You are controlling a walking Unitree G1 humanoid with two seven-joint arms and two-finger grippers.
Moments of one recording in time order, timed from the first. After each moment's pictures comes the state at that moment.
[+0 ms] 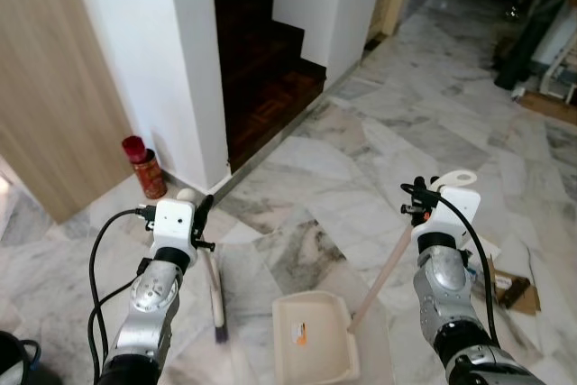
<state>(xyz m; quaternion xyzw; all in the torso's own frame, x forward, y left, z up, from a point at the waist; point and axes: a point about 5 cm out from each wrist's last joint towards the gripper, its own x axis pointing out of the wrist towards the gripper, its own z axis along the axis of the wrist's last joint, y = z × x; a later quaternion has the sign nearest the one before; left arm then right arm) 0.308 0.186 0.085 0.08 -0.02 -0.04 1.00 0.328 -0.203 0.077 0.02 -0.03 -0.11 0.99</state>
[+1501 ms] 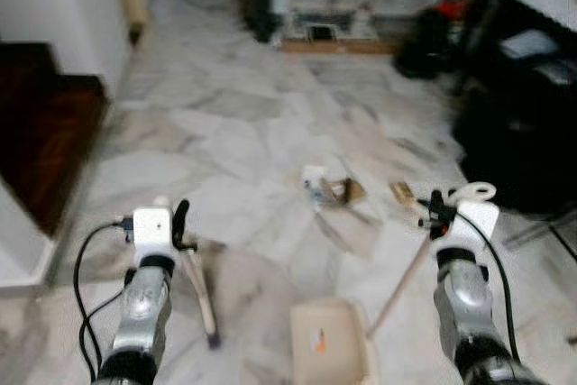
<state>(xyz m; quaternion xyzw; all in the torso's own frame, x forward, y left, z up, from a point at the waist) 0.305 0.189 0.066 0.04 -0.02 0.03 1.00 0.303 -0.244 0.060 -0.01 -0.01 -0.14 0.99</state>
